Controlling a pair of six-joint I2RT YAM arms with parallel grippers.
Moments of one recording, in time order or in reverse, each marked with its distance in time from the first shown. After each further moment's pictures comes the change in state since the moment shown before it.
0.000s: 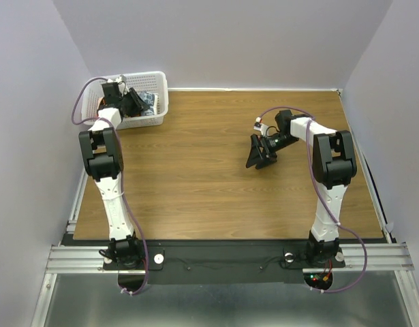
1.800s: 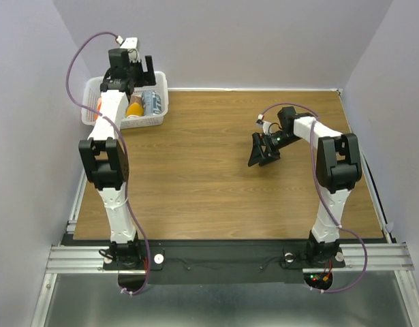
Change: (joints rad) left arm -0.161 -0.196 0.178 -0.208 -0.354 0.323; right arm -0.005 -0.058 -0.026 0.026 0.060 0.013
